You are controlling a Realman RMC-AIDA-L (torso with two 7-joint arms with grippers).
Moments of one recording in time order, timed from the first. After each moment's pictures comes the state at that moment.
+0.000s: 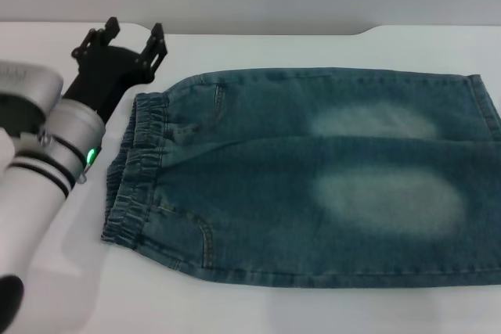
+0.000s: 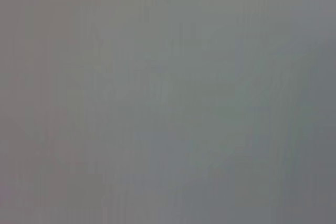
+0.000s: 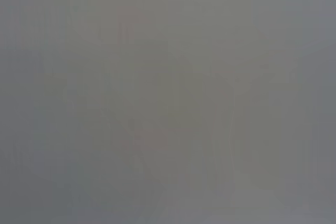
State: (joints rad) left arm -0.42 -2.03 -0.86 -0.60 2.29 0.84 0.04; right arm -0.17 2.09 -1.82 -1.34 0.86 -0.35 -0.49
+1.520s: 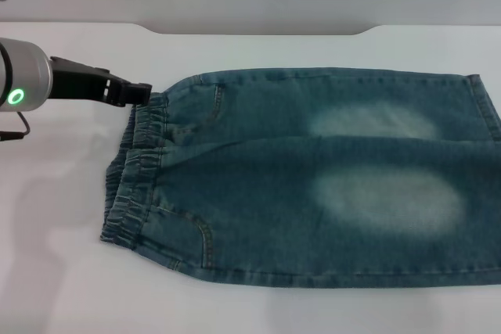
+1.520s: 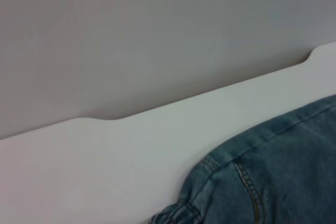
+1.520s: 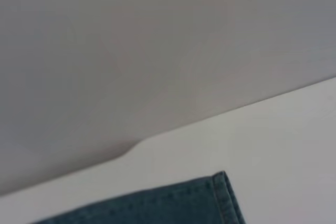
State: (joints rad) left arm -0.32 -2.05 -1.69 -1.64 2.59 -1.15 0.33; right arm 0.01 2.08 -0.85 -1.91 0.90 1.44 -0.25
